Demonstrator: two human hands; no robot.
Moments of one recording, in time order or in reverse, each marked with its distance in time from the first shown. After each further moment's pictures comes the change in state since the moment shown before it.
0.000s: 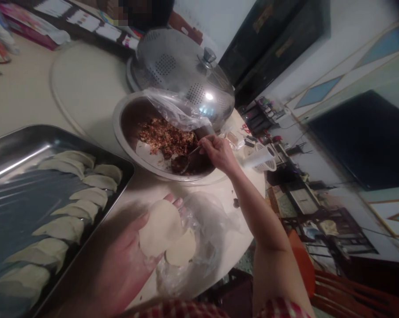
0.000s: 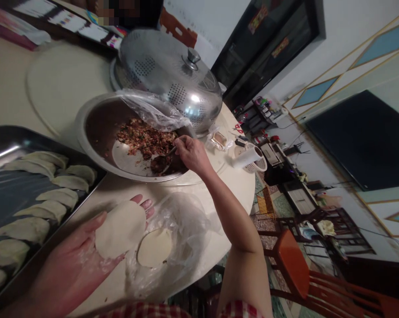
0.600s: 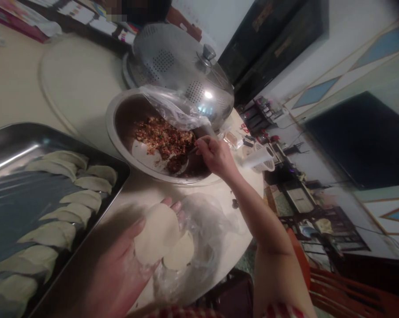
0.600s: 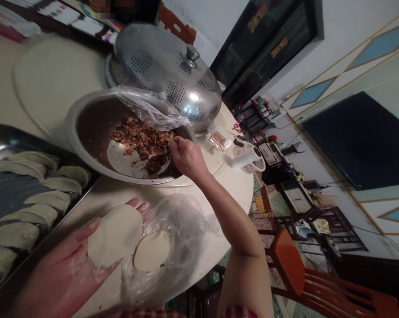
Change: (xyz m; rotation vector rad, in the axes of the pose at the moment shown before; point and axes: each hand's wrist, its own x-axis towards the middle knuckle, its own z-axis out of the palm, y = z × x) left_hand -0.002 -0.003 -0.001 0.027 -0.013 0.047; right_hand -0.009 -0.016 0.005 -0.263 -0.001 -0.080
